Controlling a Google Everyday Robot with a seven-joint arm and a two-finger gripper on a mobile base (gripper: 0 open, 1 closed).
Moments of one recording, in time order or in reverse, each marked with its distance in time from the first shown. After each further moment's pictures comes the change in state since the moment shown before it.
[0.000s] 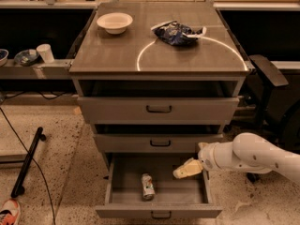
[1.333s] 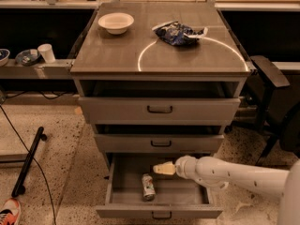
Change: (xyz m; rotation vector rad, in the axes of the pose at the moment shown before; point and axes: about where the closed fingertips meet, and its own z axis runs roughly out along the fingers) arm 0.036 -0.051 0.168 0.196 -0.141 0.307
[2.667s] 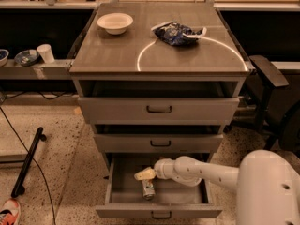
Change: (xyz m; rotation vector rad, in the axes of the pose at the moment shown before) arm 0.033 0.053 0.127 -0.219 0.039 -0.161
